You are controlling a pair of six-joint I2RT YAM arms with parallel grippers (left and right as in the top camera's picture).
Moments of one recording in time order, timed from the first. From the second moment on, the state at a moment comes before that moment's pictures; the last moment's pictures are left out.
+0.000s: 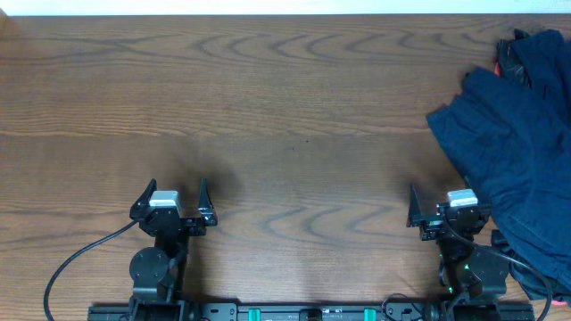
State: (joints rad) left arm -0.06 0.01 0.02 -0.11 -0.04 -0.07; right arm 0.03 0.01 0.06 -0.18 -0.05 -0.14
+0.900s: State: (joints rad) left arm -0.06 0.02 0.06 -0.21 -0.03 -0.16; right arm 0.03 0.08 0.06 -0.20 -0.05 -0.01
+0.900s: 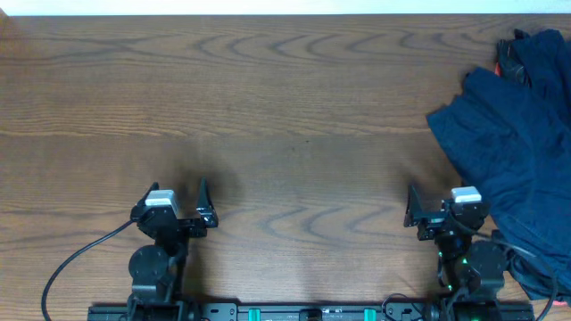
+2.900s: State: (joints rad) left arm -0.06 0.90 0.81 -0.76 -0.03 -0.21; right arm -0.05 1.95 1.05 -0.13 0.34 -0.03
